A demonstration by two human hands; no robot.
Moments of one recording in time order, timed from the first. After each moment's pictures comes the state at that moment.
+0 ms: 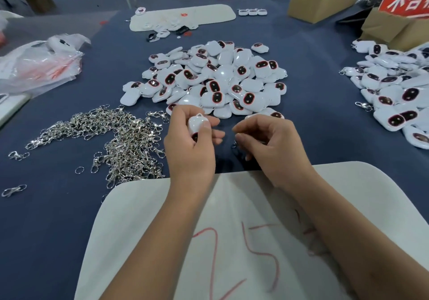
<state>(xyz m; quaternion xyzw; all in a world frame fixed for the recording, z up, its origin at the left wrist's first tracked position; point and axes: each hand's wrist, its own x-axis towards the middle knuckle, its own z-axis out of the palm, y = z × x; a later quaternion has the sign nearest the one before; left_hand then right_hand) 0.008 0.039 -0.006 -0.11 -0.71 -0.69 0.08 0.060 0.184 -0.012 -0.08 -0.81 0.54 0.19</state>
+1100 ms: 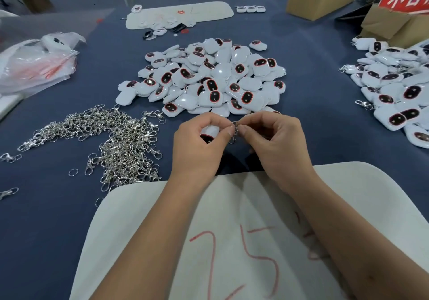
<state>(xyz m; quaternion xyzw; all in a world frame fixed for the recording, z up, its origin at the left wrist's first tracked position) -0.005 0.043 -0.010 -0.19 -0.78 -0.60 0.00 0.054 0.187 -0.021 -0.10 -0.79 0.55 0.25</state>
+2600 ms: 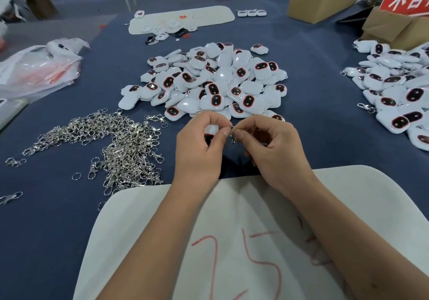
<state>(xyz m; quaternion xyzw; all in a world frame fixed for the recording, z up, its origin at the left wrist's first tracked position) -0.006 0.043 -0.010 -0.24 -0.78 -0.58 0.07 0.055 0.181 -0.014 -0.06 -0.80 0.55 0.22</state>
